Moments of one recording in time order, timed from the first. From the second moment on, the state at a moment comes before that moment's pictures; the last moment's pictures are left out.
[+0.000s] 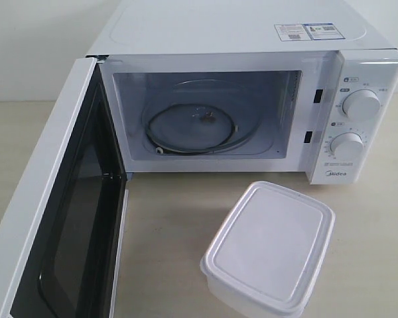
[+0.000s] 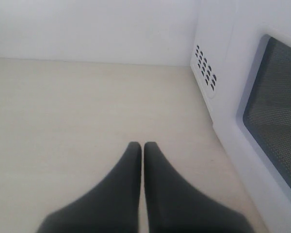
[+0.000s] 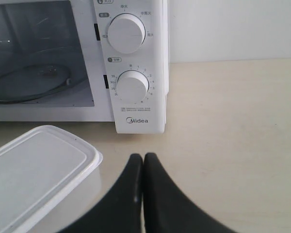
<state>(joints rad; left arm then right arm) 0.01 0.00 0.00 -0.15 0.31 0.09 0.00 0.01 0.00 0.06 0.30 0.03</state>
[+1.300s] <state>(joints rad) 0.01 0.00 0.00 -0.15 0.31 0.09 0.00 0.15 -0.13 0.06 -0.25 -0.08</state>
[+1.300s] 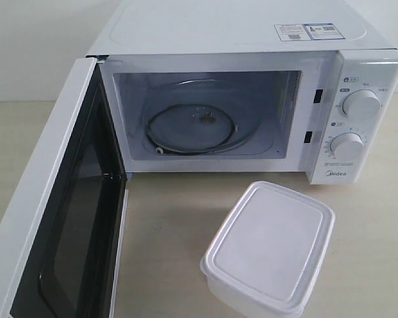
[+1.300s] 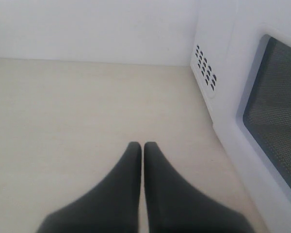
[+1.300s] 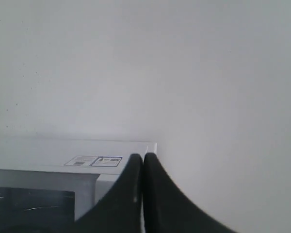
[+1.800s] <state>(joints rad) 0.01 0.00 0.00 -0.15 0.31 0.09 0.00 0.73 -0.27 0.06 -0.47 -0.13</state>
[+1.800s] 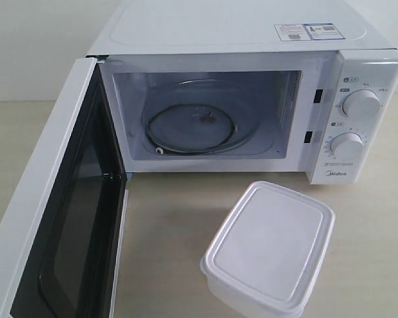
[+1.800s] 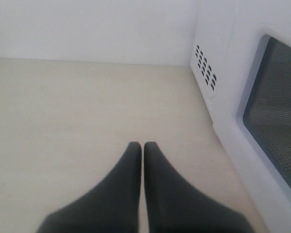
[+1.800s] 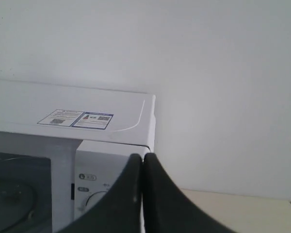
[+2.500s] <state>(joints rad) 0.01 0.00 0.00 -0.15 0.31 0.09 0.00 0.80 -0.28 0.06 -0.63 -0.10</state>
